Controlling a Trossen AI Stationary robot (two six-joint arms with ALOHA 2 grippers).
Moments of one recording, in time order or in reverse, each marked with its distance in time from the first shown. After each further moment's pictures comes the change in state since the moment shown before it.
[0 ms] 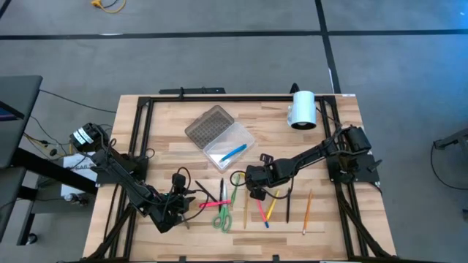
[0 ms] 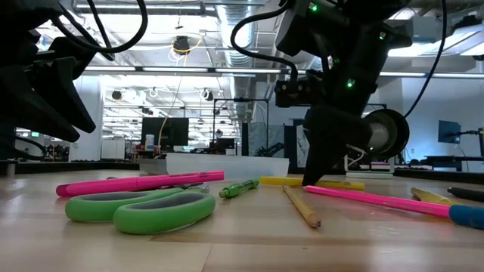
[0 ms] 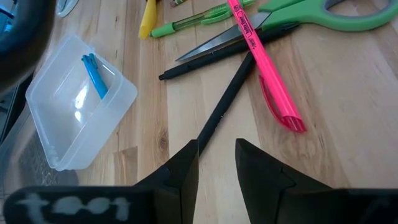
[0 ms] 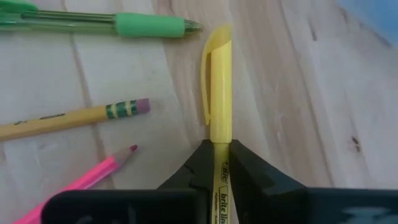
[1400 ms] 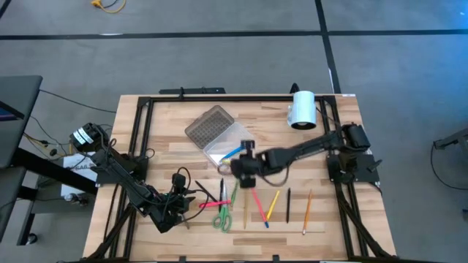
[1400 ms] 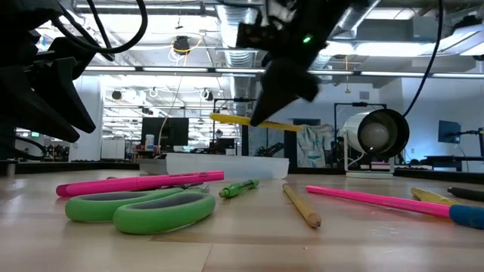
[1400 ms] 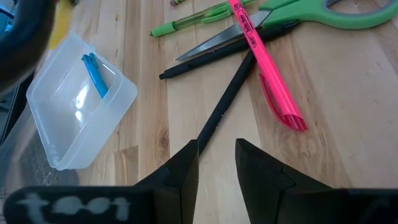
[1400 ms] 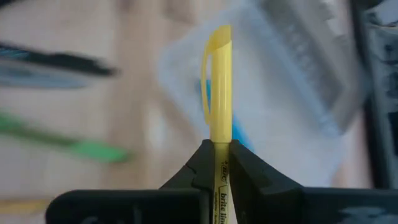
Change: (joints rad) left arm 0.000 0.000 0.000 -0.004 0.000 0.001; right arm -0.086 -0.006 0.259 -0.043 0.151 -0.523
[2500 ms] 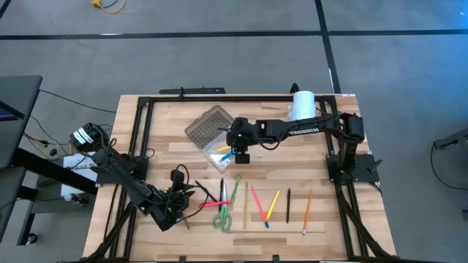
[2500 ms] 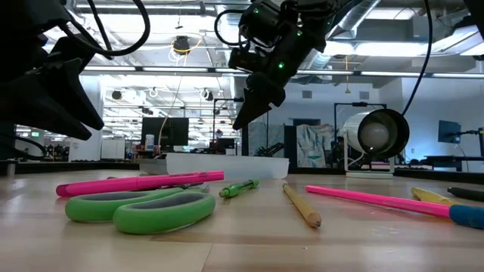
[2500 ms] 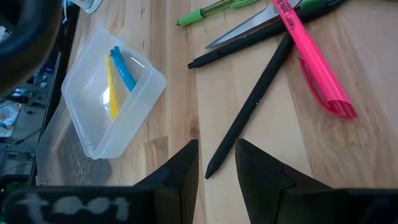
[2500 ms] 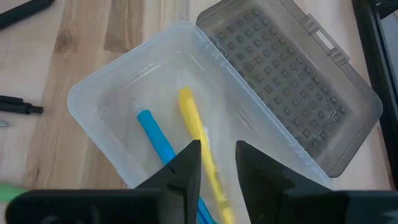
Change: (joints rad) left arm 0.019 0.000 0.000 -0.072 -0.073 0.000; right arm -0.282 0.004 0.000 0.164 -0.366 -0.184
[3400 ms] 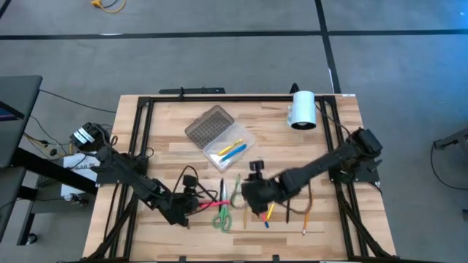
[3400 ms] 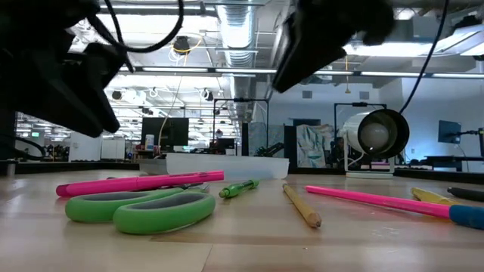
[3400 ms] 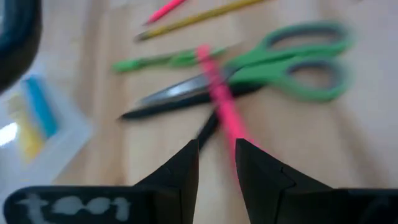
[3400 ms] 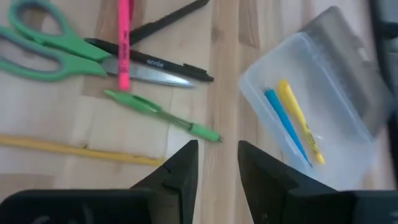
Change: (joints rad) left arm 0.111 0.000 0.000 0.345 0.321 0.143; right arm 0.575 -0.084 0.000 -0.286 0.432 0.394
